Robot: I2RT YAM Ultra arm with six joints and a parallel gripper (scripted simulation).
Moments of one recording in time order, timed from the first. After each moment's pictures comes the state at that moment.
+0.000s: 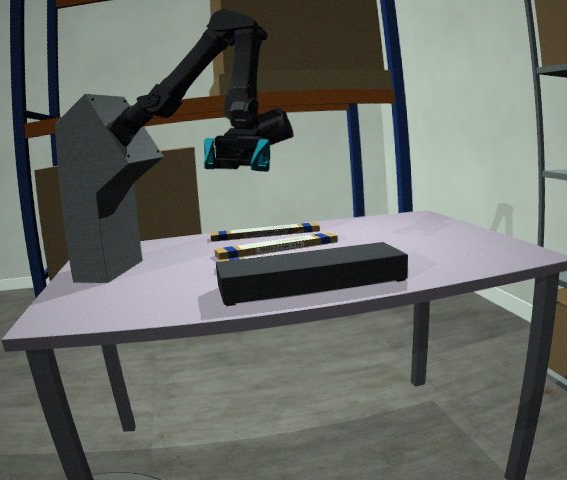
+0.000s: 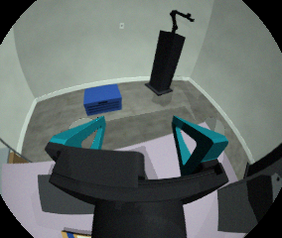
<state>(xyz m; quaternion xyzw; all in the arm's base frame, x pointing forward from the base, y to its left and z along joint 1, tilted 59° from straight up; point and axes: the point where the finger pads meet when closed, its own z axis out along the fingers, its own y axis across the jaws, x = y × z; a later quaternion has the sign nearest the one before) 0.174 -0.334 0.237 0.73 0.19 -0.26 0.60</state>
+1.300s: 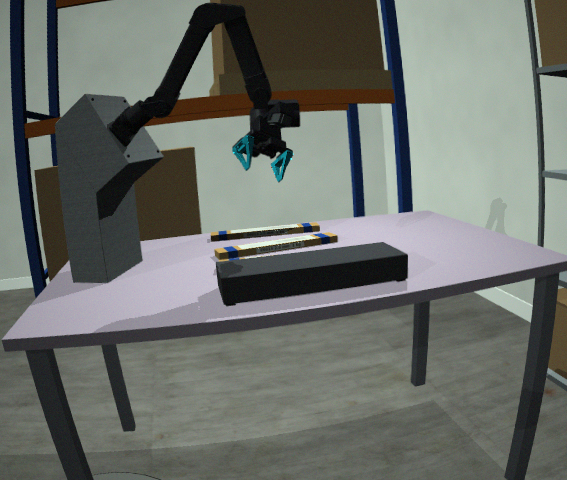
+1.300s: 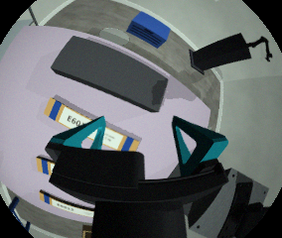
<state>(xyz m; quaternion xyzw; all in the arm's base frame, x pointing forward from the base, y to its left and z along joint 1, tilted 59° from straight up) 0.293 -0.146 0.238 0.55 0.59 -0.19 0.56</state>
